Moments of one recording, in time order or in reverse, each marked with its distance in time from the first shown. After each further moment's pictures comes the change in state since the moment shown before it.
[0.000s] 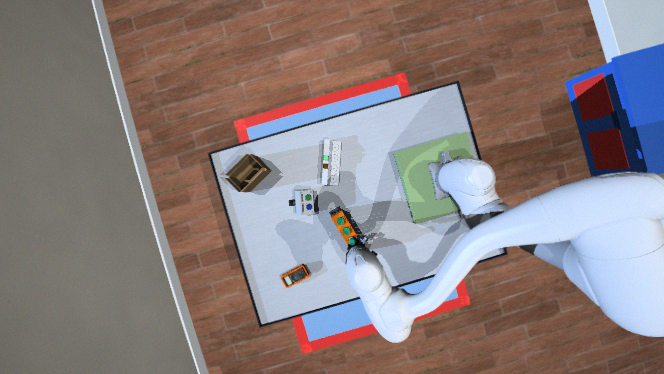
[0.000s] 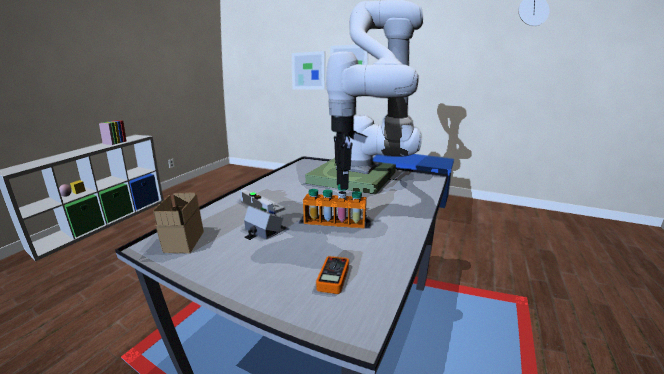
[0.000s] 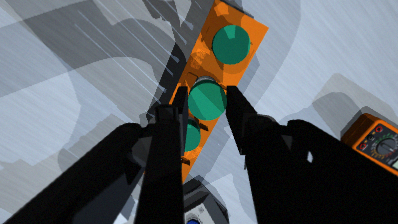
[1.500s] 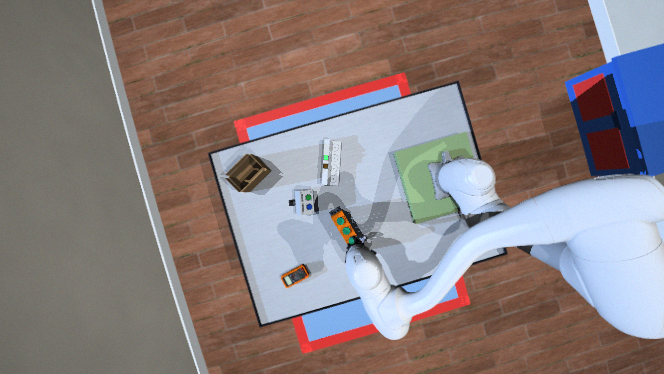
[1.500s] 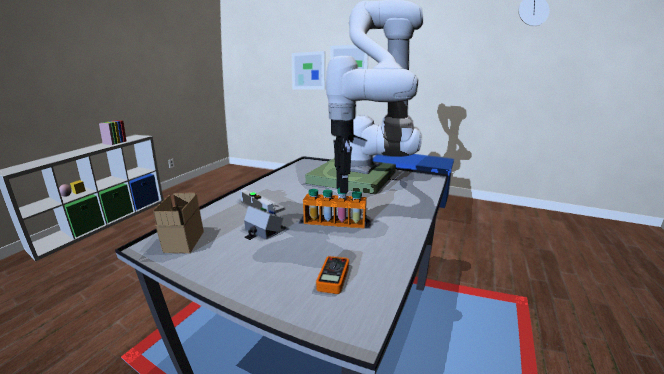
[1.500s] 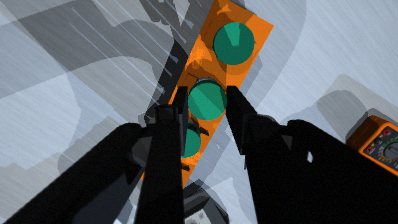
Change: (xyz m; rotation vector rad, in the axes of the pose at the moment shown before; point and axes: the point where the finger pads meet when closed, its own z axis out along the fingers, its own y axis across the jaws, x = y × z) arm -0.001 0.000 0.013 0.000 0.000 0.000
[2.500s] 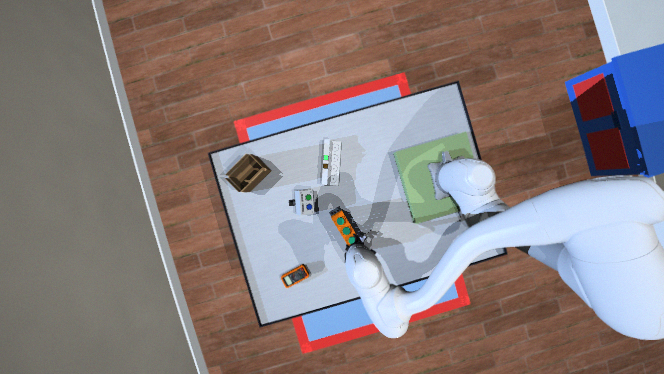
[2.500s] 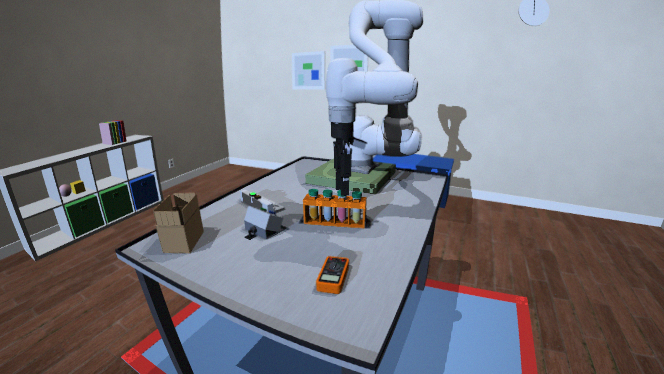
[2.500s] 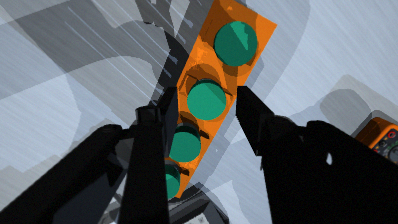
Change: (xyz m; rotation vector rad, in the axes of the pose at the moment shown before) arm 0.000 0.000 0.008 0.000 0.000 0.000
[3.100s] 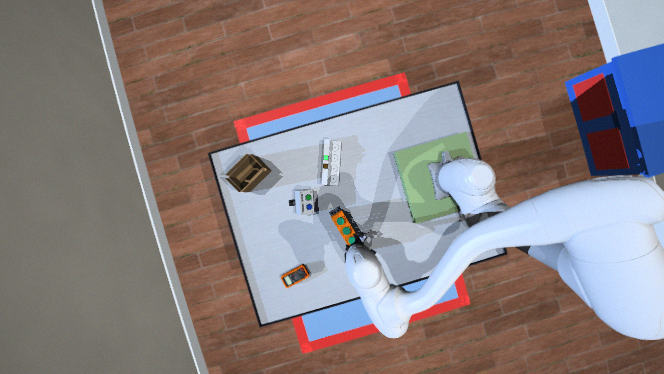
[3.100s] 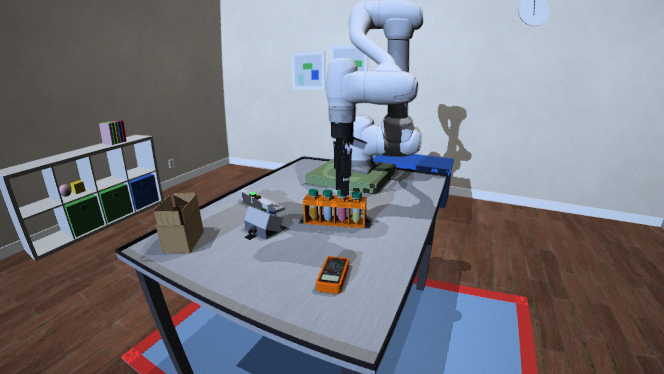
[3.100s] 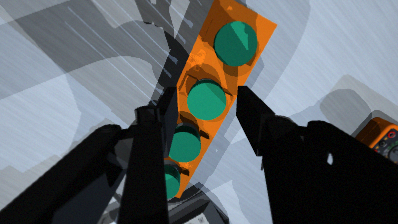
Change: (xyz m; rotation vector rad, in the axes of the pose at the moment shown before) arm 0.000 0.000 0.000 0.000 0.000 0.000
